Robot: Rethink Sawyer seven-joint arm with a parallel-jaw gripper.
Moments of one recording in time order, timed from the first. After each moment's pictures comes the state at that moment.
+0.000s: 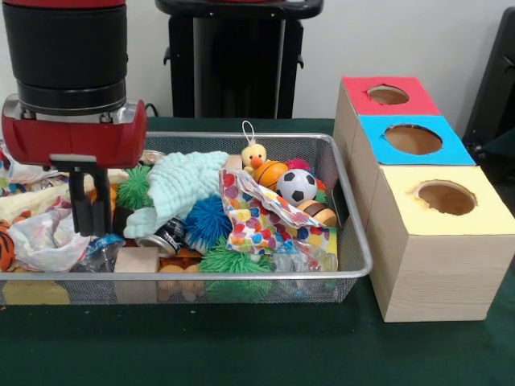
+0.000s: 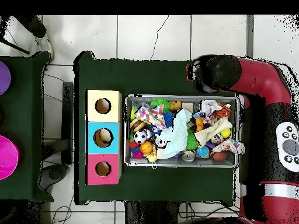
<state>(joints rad) -0.60 -0.50 0.43 1.03 -0.43 0.94 1.56</state>
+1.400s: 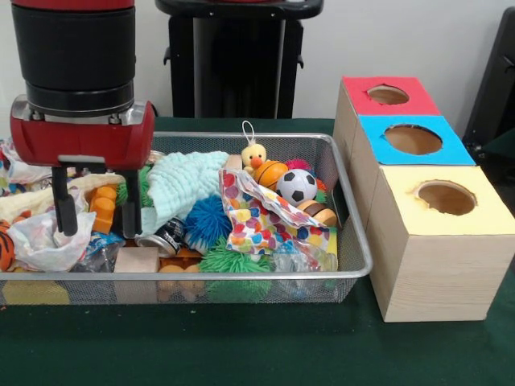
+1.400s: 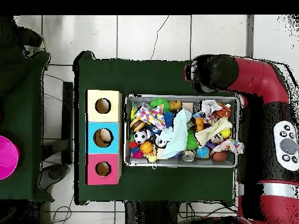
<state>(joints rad) -0.59 -0.50 0.43 1.03 -0.43 0.95 1.56</state>
